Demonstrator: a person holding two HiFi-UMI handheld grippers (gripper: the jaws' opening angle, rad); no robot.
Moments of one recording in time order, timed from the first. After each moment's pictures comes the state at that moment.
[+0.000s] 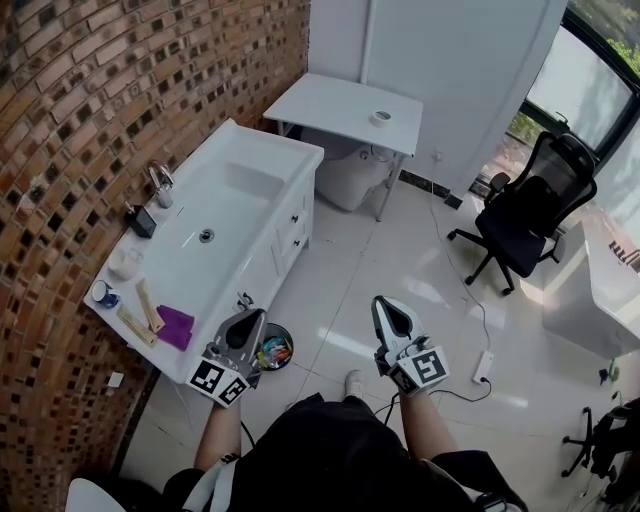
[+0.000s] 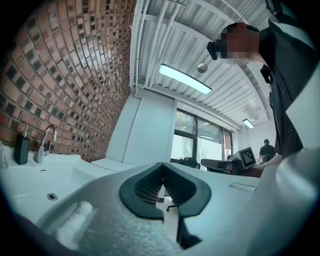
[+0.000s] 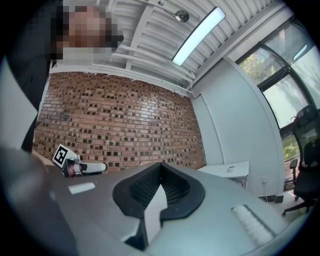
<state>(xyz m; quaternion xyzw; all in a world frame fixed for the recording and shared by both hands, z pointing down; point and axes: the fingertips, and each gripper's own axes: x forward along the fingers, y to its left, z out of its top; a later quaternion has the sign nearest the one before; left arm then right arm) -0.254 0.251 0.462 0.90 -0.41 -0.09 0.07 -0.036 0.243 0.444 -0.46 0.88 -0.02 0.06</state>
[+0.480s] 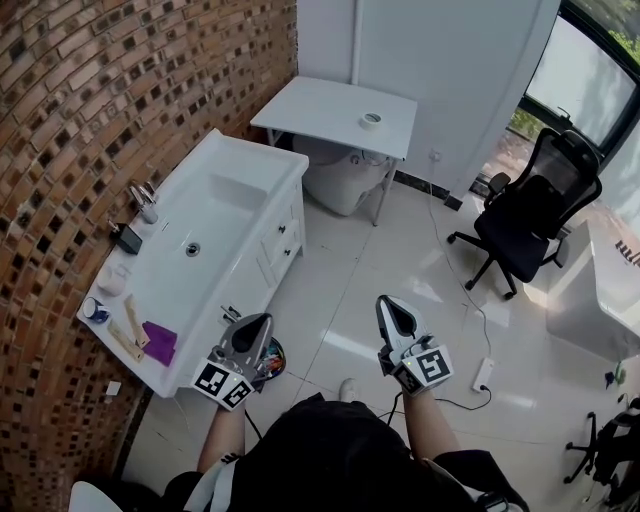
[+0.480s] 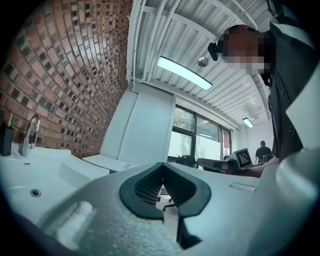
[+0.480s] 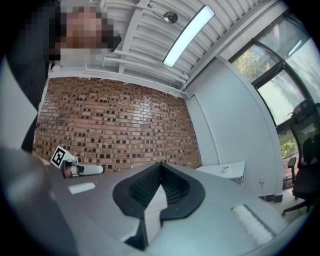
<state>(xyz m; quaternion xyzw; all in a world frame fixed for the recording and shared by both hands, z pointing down) -0.172 0.206 0.466 0.91 -0.40 -0.09 0.08 0.044 0.190 0.448 -0.47 0.88 -0.03 0.08</state>
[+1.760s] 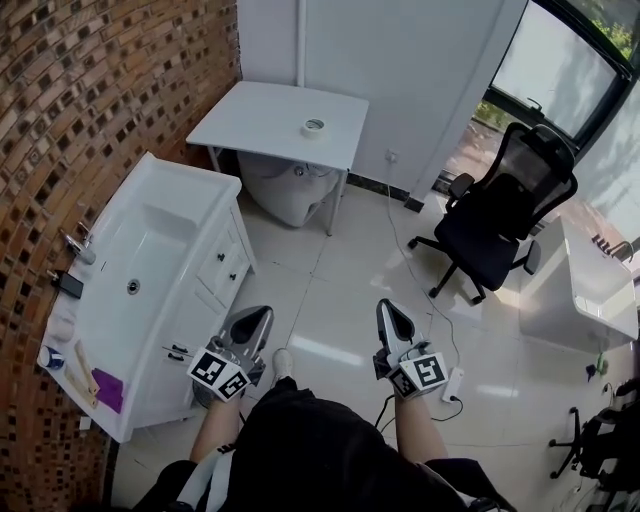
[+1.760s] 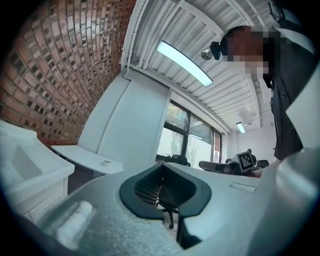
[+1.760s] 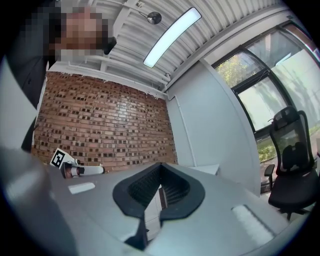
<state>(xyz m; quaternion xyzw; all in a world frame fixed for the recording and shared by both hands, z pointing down) 0.005 0.064 0.485 0.93 -0.33 -0.09 0.11 0.231 0.087 0.476 -0.55 0.83 -0.04 0.07</state>
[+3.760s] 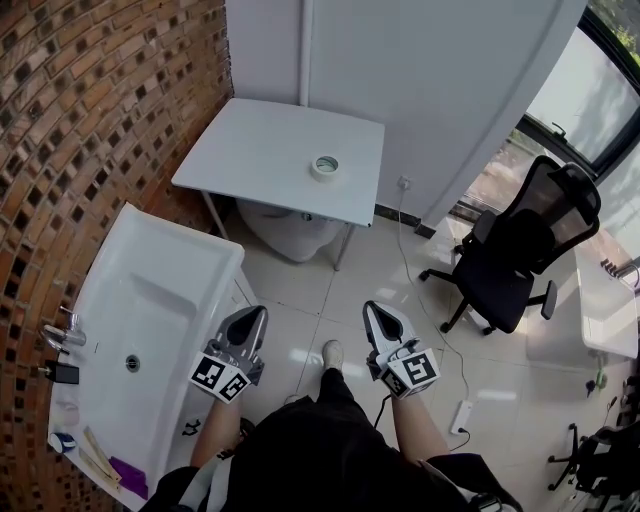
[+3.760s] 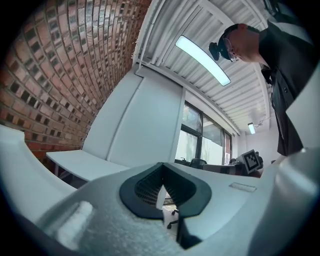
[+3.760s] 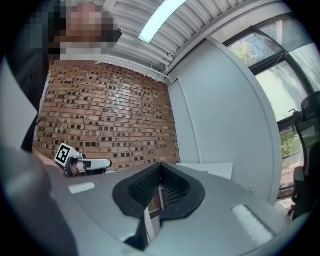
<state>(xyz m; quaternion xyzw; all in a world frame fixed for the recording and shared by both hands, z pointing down) -0.033 -0.228 0.510 0.93 -0.35 -0.10 0.11 0.174 -0.198 0.507 -0.53 0.85 -0.05 0.02</state>
